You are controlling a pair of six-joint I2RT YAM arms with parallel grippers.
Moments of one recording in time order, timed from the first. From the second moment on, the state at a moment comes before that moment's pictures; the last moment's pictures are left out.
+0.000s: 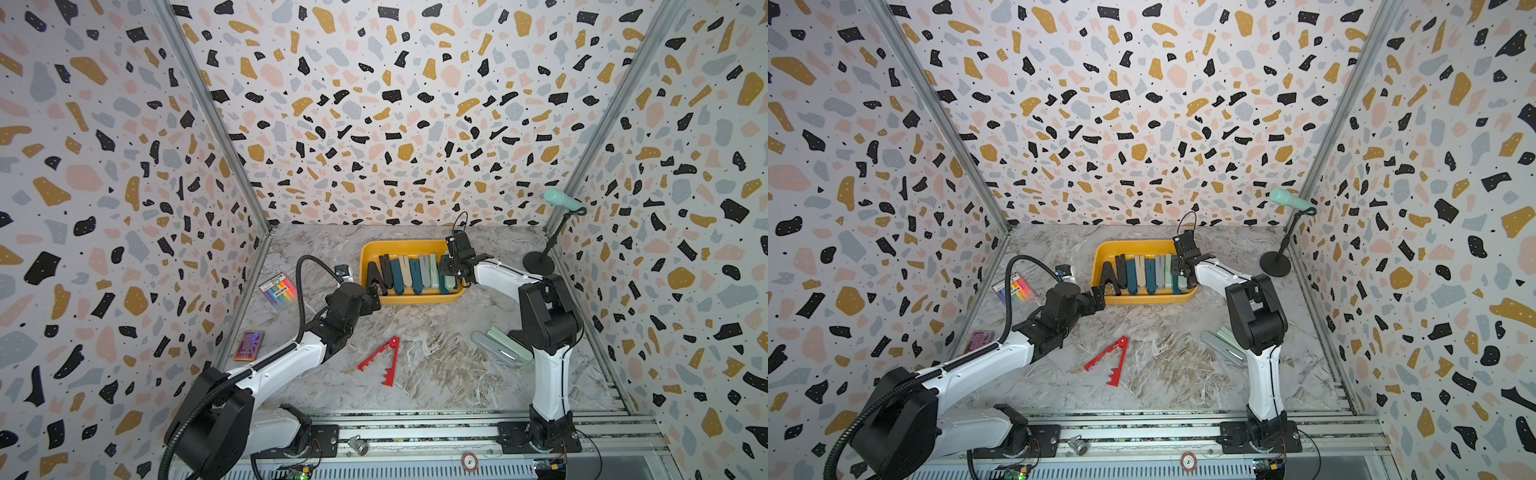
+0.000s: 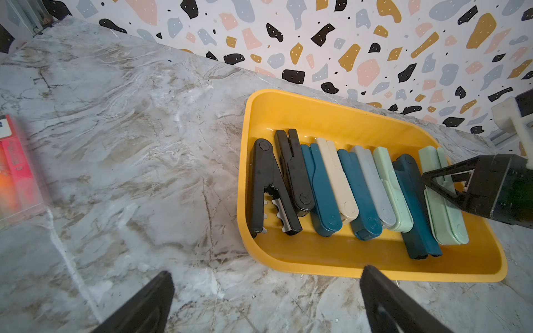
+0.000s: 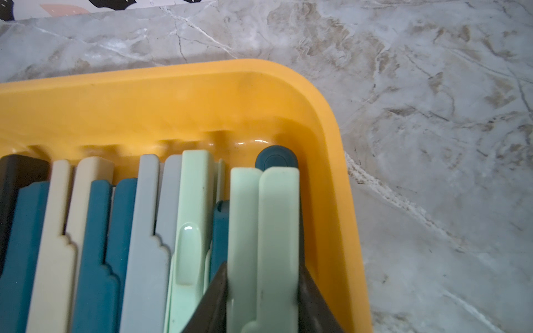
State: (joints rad) left arm -0.54 1.26 0.65 0.07 -0.36 -0.50; right arm 0.43 2.06 1.50 -0.27 0.19 0.35
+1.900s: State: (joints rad) left arm -0.63 1.26 0.65 0.09 -0.31 -0.46; right arm 0.36 1.56 1.09 -0.20 0.28 0.24
